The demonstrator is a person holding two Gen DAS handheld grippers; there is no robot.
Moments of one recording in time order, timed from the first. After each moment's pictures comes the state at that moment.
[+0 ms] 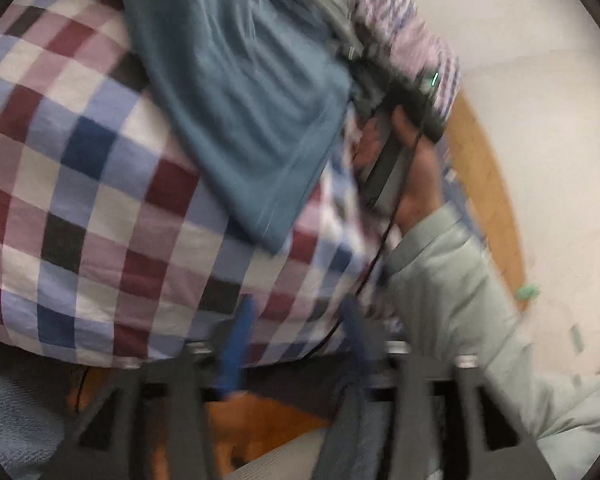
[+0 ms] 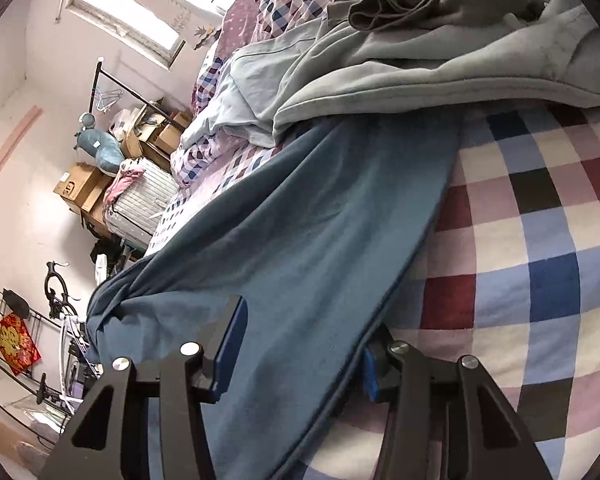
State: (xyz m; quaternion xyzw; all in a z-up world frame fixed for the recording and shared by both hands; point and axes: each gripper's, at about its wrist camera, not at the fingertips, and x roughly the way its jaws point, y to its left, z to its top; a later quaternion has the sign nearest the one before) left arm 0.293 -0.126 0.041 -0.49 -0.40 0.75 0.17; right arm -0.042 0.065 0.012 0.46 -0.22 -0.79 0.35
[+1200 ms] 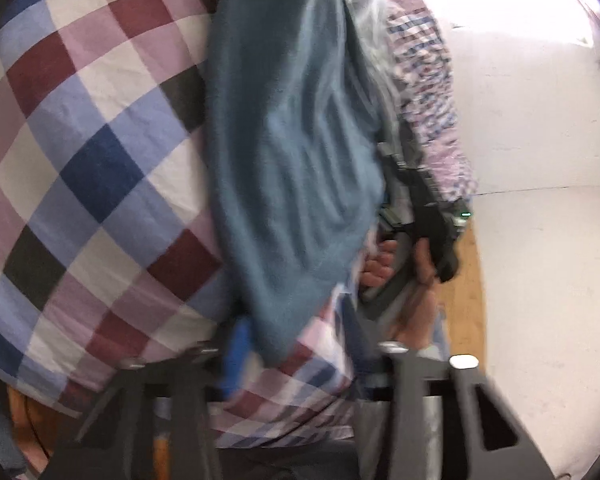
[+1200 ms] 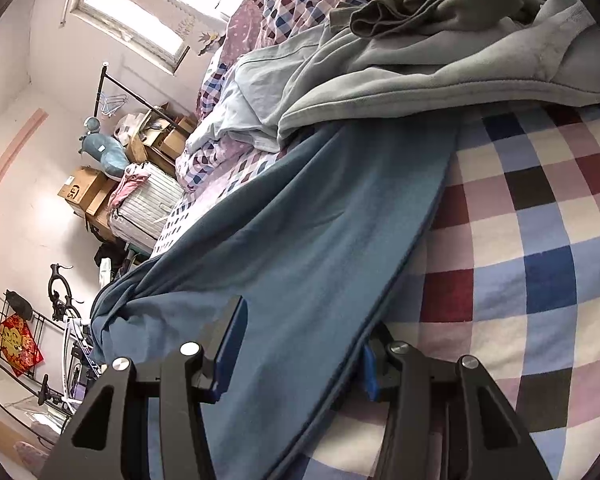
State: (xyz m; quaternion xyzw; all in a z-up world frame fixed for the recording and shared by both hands) left arm 0.254 -0.155 -0.015 -0.42 -0.55 0.72 0.07; right arm -0.036 0.074 0.015 0.45 -0.23 -0.79 0.35
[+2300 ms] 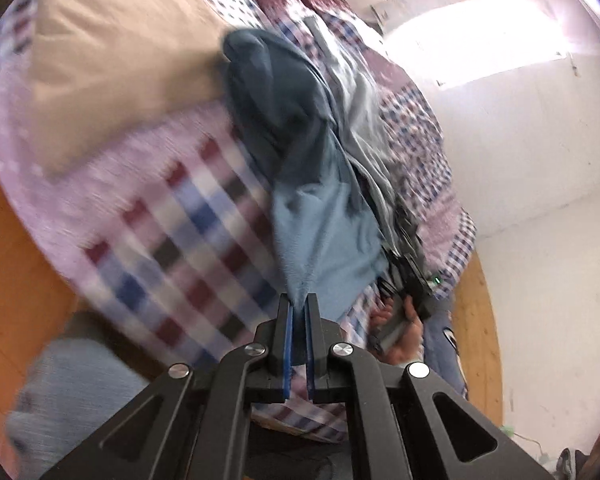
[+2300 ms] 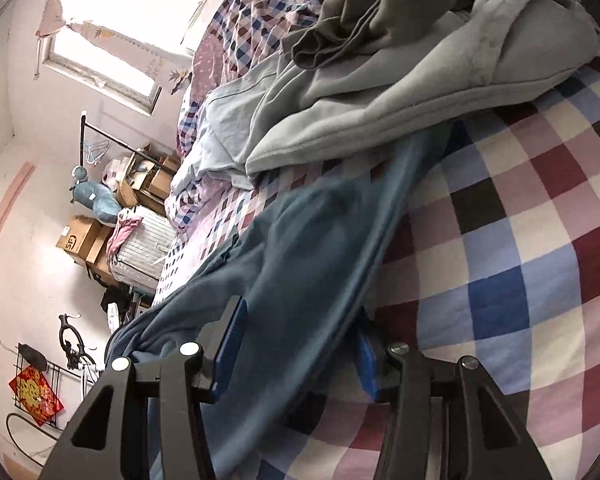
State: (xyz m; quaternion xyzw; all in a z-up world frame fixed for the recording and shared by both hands) left arm 0.389 -0.284 0.079 -0.34 -0.50 0.79 -0.03; right arm -0.056 0.105 0.012 0.45 -0.30 -0.78 0.31
